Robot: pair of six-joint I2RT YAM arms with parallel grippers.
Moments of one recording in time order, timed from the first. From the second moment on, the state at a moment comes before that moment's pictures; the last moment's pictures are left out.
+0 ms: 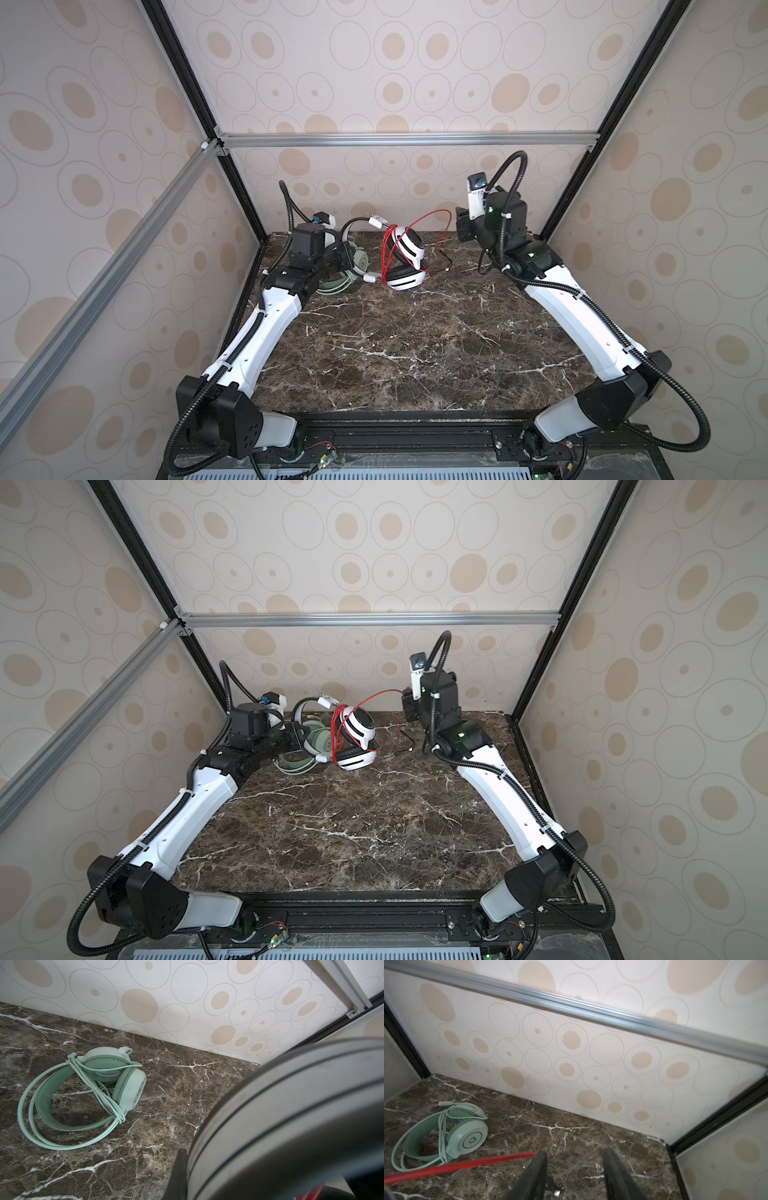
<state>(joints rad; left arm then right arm) -0.26 1.37 1.31 -0.42 0.20 -0.48 0.45 1.52 1.71 -0.43 0.29 -0.03</state>
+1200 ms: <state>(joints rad) -0.26 1.37 1.31 -0.42 0.20 -0.48 0.55 1.40 0.92 -0.11 -0.22 0.15</state>
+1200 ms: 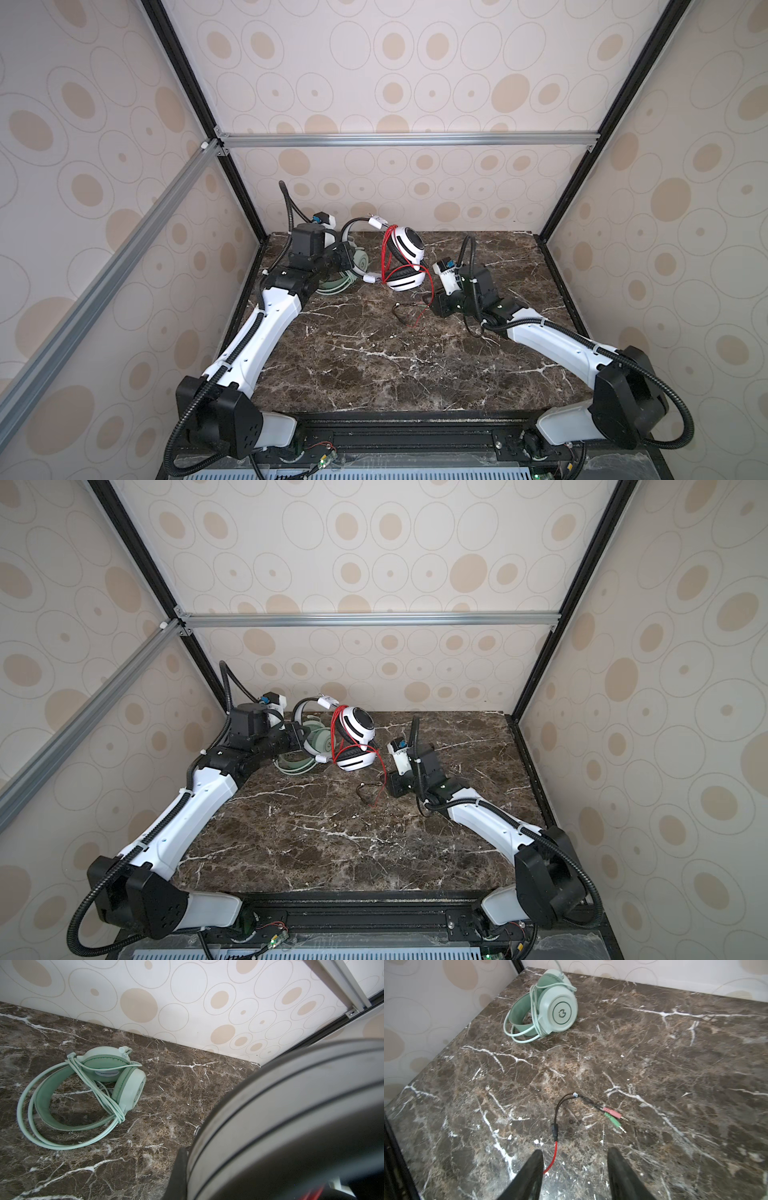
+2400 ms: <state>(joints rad) -0.26 1.37 1.31 -0.42 0.20 -0.48 0.61 1.38 0.61 0.45 -0.30 0.20</state>
